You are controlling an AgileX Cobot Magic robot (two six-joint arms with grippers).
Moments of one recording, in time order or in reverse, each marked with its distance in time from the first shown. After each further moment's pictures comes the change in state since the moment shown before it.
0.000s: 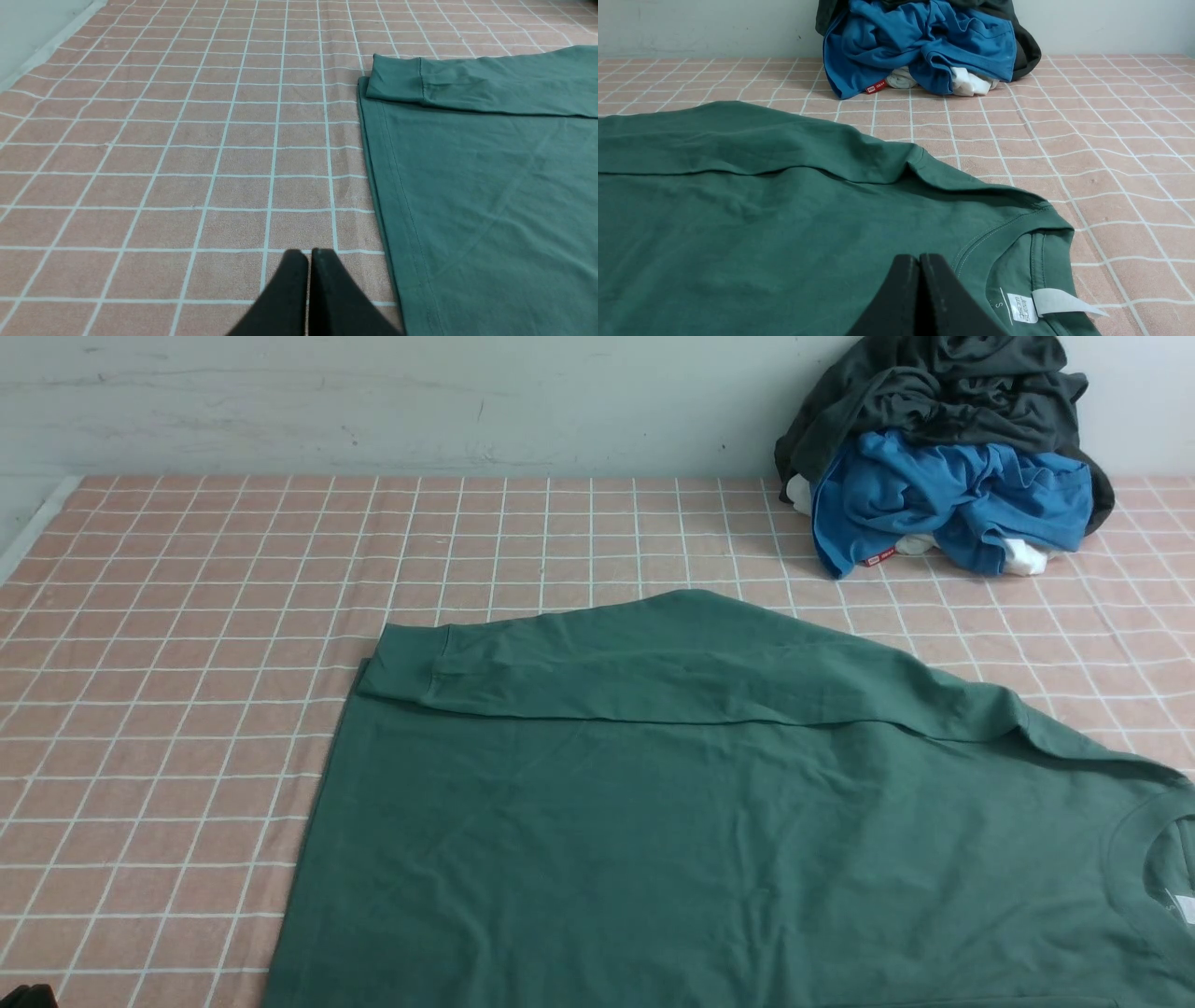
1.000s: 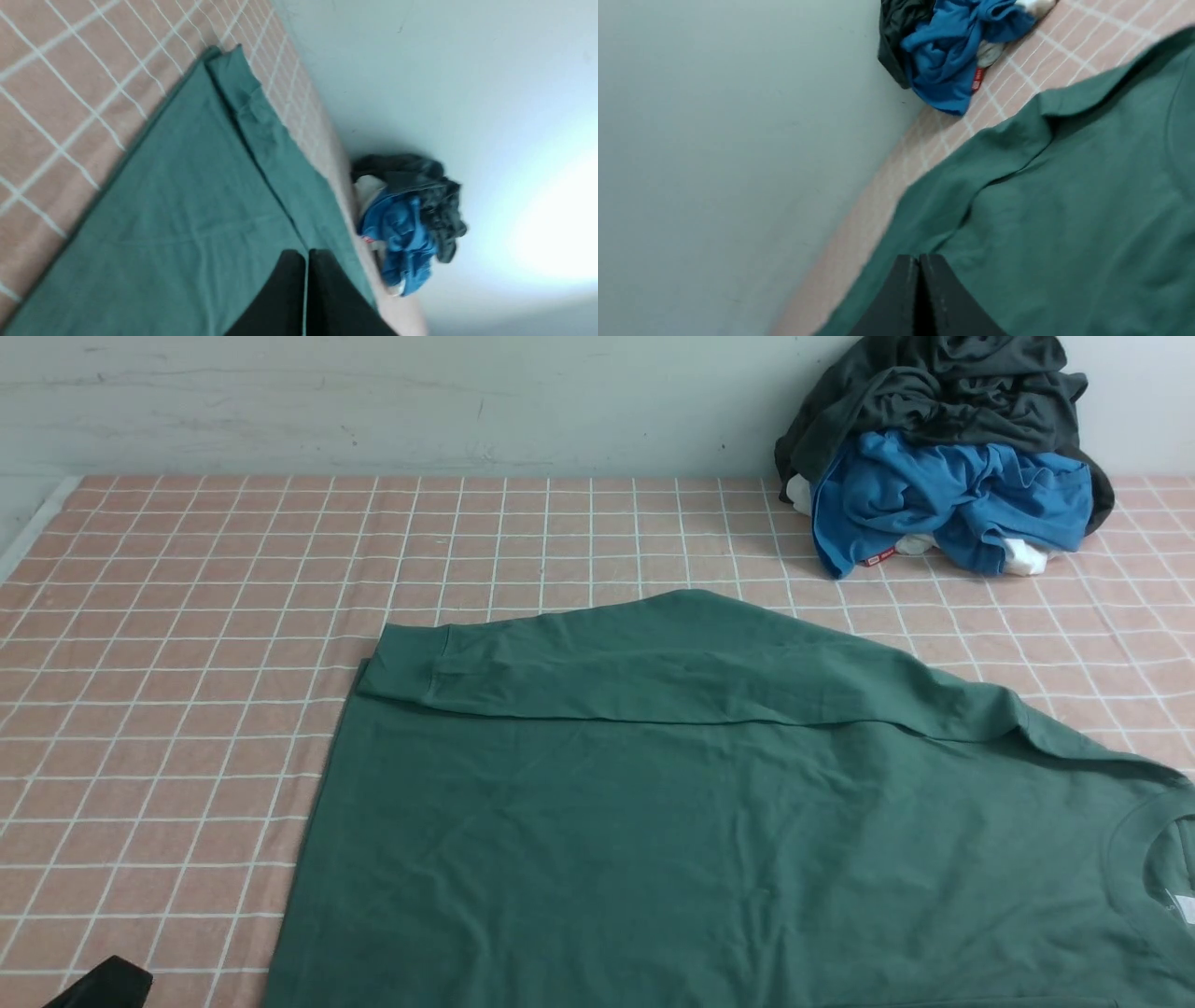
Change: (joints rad) right arm 0.000 0.000 0.001 0.751 -0.070 0.331; left arm 0.000 0.000 0.002 -0.775 -0.037 -0.364
